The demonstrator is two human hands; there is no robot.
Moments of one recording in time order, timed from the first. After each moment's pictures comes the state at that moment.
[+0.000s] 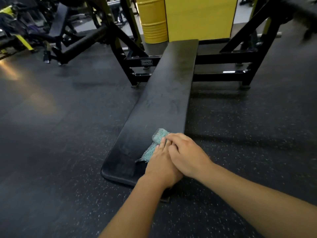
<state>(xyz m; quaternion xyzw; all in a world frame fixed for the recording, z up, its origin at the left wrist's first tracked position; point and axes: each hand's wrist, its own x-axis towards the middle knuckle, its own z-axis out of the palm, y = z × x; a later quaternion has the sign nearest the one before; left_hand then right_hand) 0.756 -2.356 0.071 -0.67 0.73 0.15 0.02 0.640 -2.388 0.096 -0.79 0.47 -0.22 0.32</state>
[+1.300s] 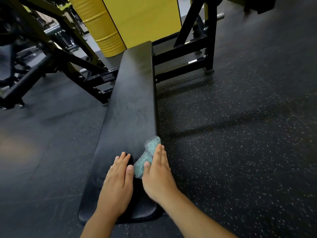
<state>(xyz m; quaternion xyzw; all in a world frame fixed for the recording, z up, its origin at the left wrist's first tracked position) 0.829 -2.358 0.062 -0.71 0.67 0.14 -0.15 0.680 -2.372 0.049 -0.56 0.60 -0.31 0.48</state>
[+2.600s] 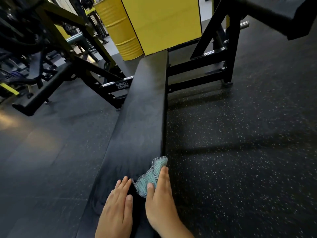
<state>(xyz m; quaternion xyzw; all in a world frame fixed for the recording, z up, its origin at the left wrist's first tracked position) 0.835 -2.367 0.044 -0.72 0.67 0.07 -0.18 0.672 -2.405 0.046 -0.53 0.57 -0.34 0.53</state>
